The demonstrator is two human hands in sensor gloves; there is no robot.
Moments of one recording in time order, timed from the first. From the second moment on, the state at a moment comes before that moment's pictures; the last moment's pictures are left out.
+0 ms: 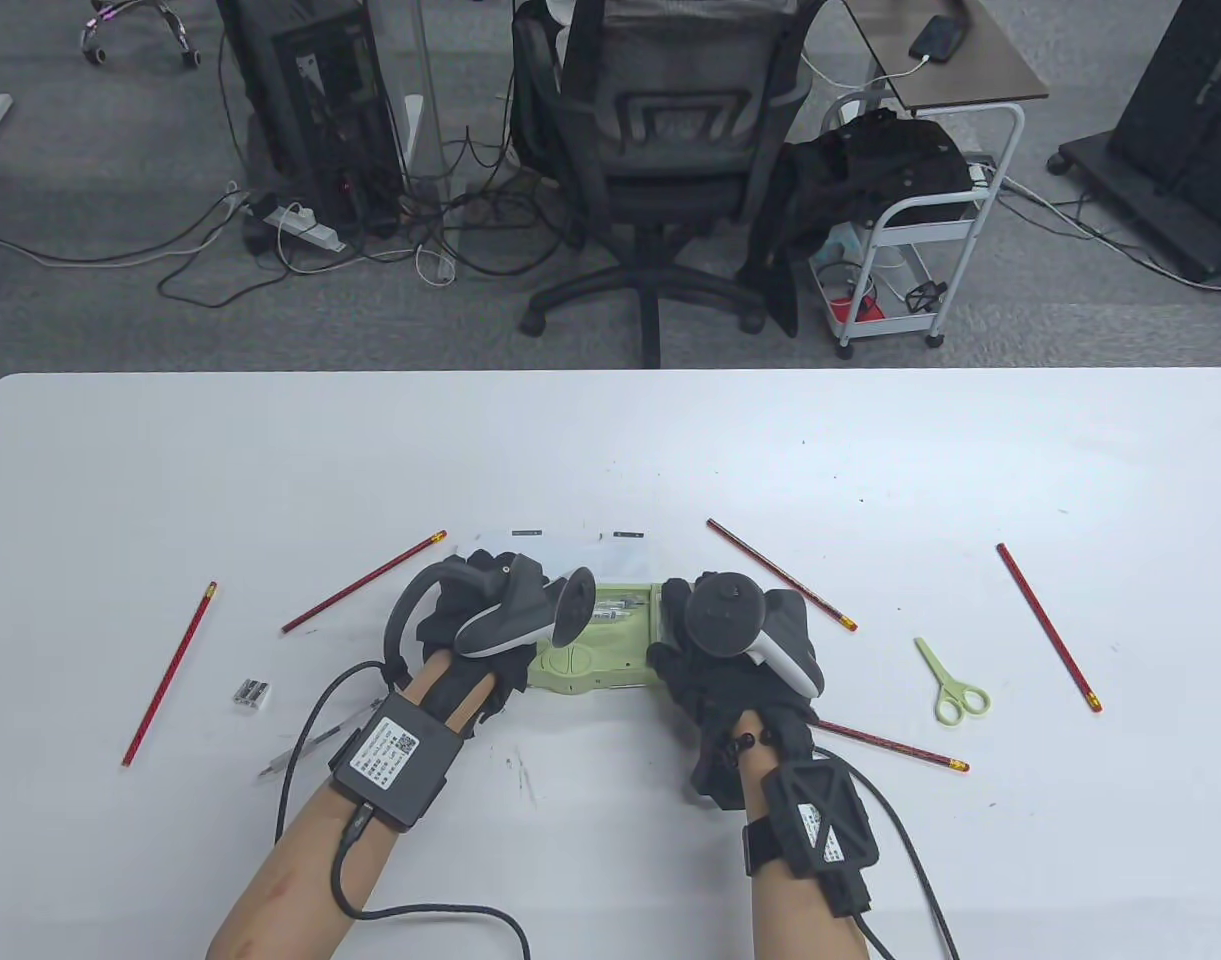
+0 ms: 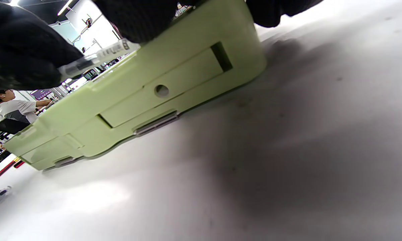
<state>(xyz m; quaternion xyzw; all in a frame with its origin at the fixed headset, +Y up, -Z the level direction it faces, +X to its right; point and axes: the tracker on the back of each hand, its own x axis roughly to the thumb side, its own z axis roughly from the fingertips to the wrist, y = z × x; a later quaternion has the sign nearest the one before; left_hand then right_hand) -0.113 -0.699 -0.370 -0.08 -0.14 -0.18 0.97 0.086 -0.744 -0.351 0.10 0.15 0.95 0.27</state>
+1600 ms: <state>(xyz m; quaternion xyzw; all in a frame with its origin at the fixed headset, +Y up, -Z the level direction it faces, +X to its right) -0.309 -0.742 -0.284 -0.18 0.00 -0.12 0.98 0.090 -0.742 -0.346 0.10 0.11 0.96 0.24</state>
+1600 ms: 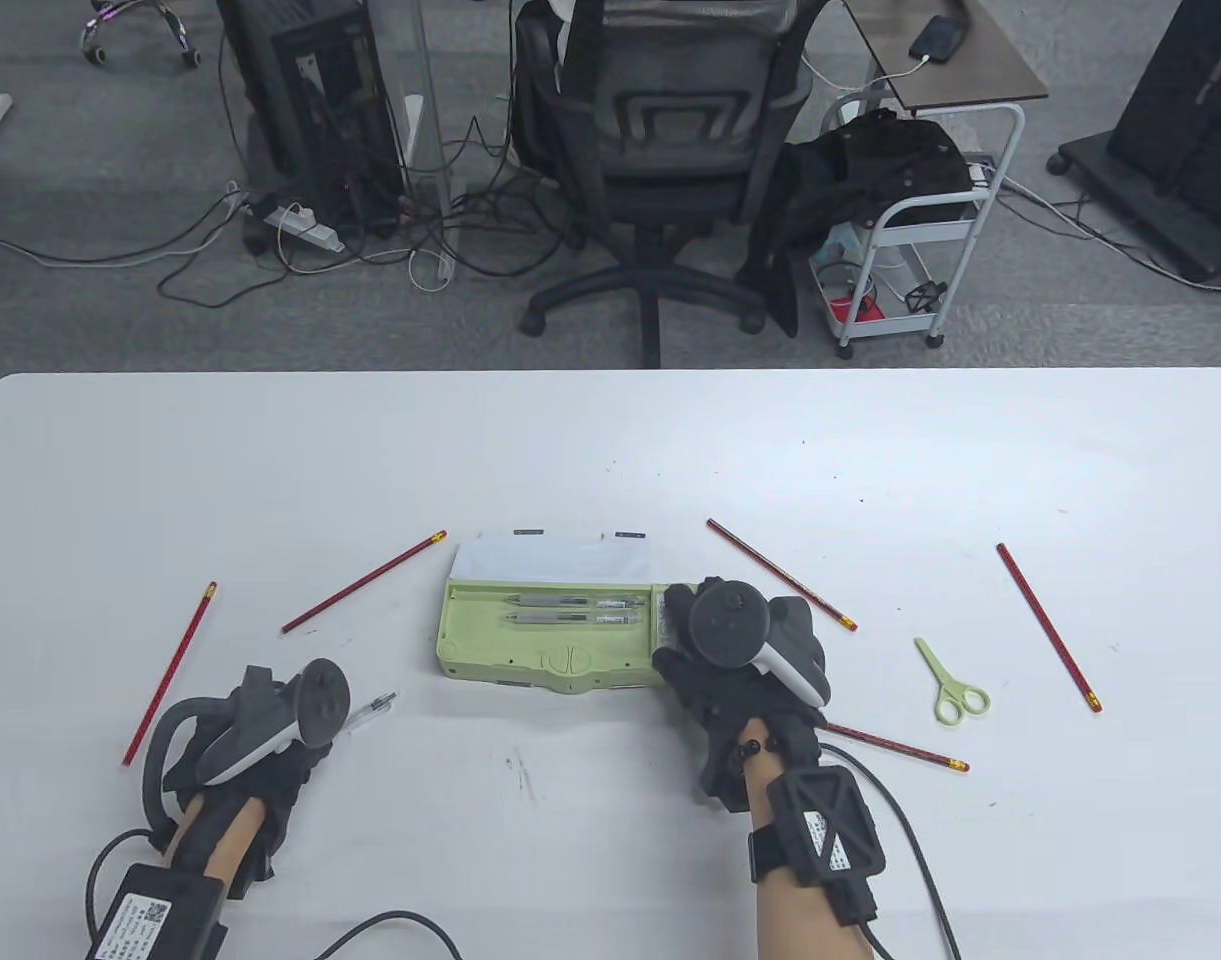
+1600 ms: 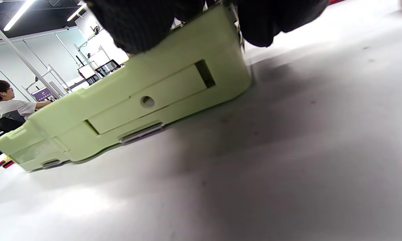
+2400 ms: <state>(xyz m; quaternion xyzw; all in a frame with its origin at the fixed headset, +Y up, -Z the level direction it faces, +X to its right) -0.288 -0.741 -0.287 -0.16 -0.01 -0.19 0.97 0.093 -0.735 -0.329 0.07 0.08 0.98 0.17</state>
